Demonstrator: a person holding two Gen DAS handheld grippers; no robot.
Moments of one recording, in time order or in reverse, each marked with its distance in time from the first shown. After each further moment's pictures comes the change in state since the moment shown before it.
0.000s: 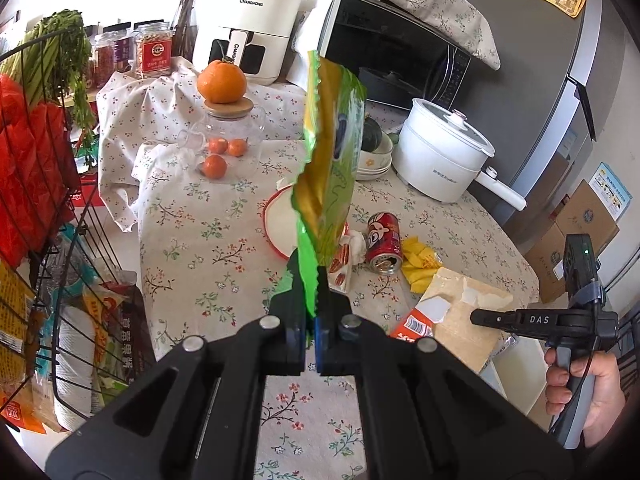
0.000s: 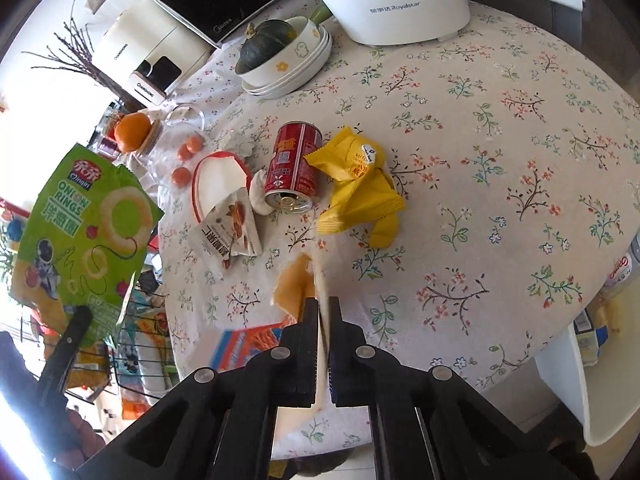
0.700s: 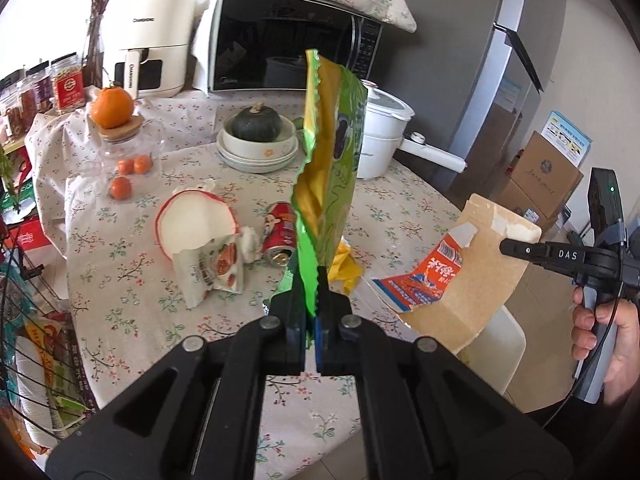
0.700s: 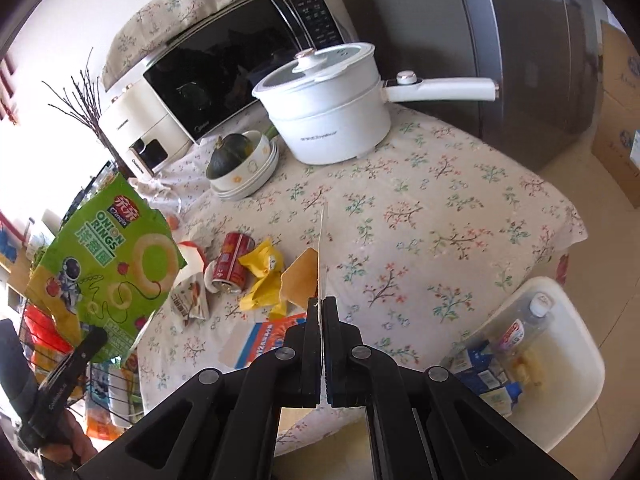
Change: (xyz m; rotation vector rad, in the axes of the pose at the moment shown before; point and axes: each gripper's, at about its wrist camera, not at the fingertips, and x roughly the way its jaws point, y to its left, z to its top) left arm 0.008 -0.101 -0.010 0.183 0.026 -0.158; right arm -0.134 -0.074 0.005 -0.033 -0.317 -0.132
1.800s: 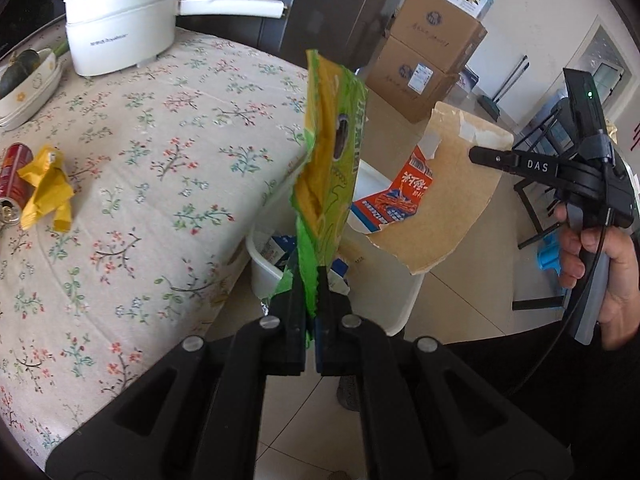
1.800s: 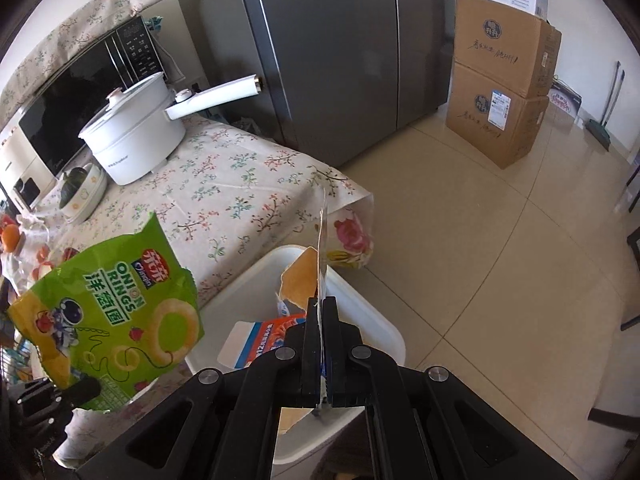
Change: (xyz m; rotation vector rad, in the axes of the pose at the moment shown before) left arm 0.105 -0.226 -0.082 0.284 0.408 -0.335; right arm -0.077 -0.203 -0.059 0.158 -0.008 -0.405
